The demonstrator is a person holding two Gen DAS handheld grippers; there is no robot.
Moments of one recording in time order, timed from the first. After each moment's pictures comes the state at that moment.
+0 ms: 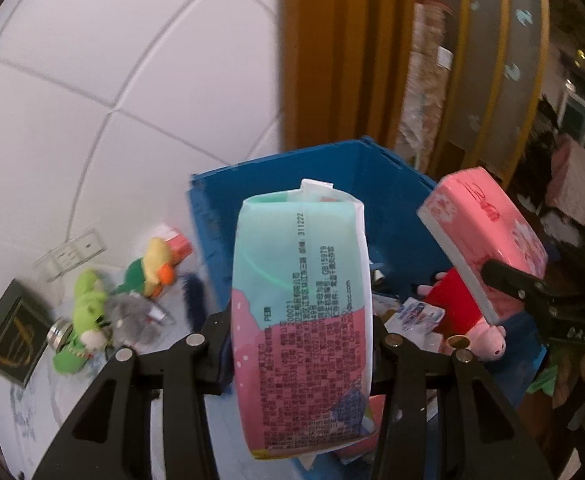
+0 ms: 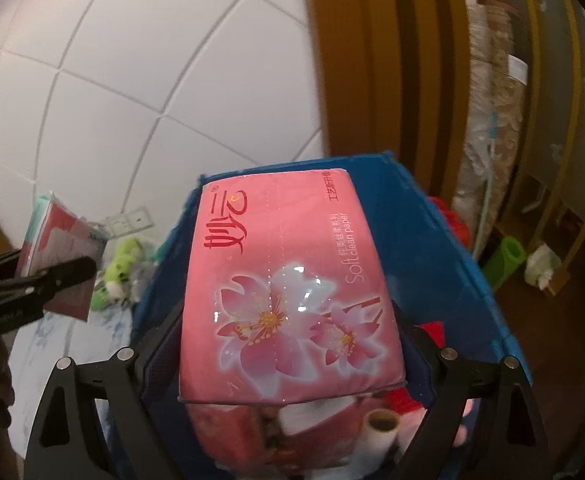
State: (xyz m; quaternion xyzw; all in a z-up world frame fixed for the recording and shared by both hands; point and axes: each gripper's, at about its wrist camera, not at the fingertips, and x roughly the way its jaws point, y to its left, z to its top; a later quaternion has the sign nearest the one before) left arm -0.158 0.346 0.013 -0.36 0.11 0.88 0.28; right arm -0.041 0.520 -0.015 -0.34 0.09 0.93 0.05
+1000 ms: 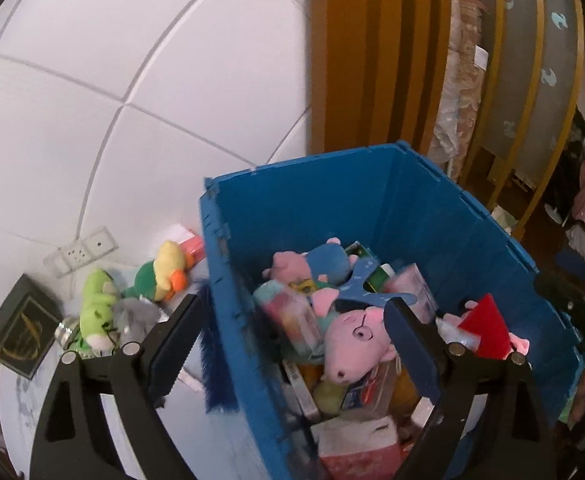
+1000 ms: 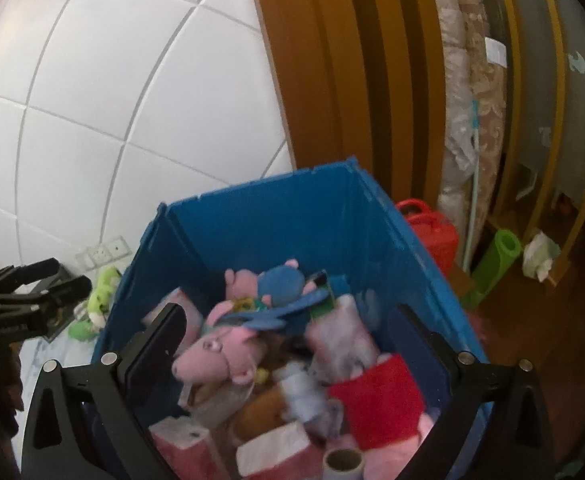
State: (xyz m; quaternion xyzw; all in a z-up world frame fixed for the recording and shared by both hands) left arm -0.194 0.355 -0.002 -0.37 0.10 0.90 0.22; right arm -0.068 0.576 -0.021 -0.33 0.12 0.93 0.06
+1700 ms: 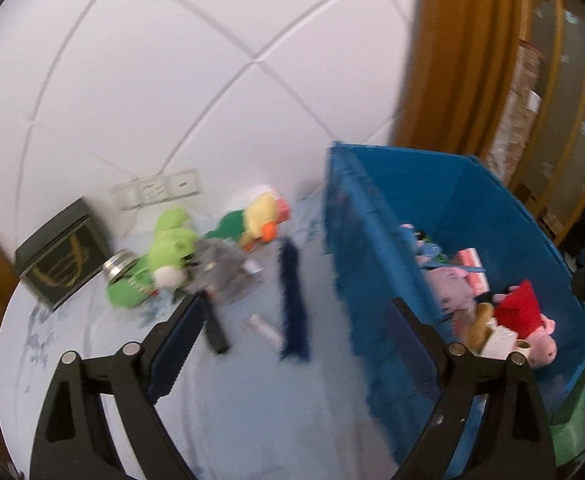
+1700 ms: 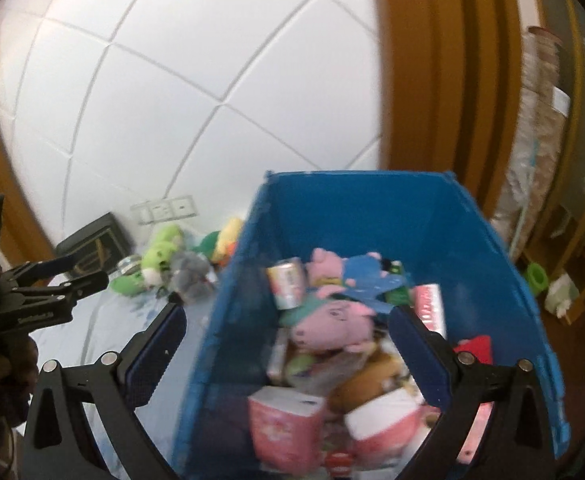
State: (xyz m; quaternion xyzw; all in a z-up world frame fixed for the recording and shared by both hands) left arm -0.170 0.152 -0.015 -0.39 0.02 0.91 0.13; right arm -0.061 0.400 0.002 -0.34 0.04 0.94 -0.02
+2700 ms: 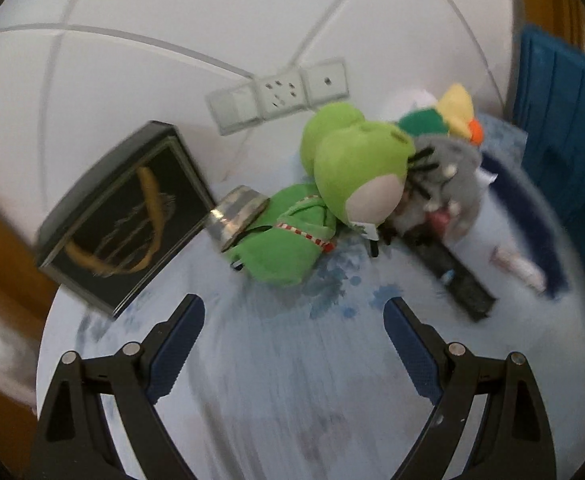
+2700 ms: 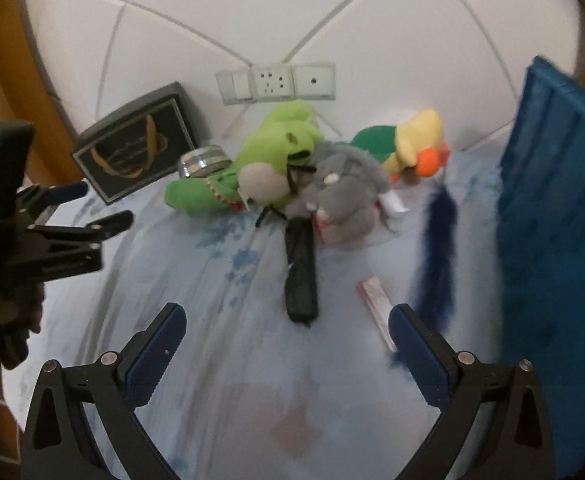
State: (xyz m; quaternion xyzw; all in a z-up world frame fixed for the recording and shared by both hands) left arm -0.345 -0.076 -0.242 -0.42 0.15 0.89 0.06; right arm -0.239 0.118 -0.238 -0.46 0.00 0.88 -0.13
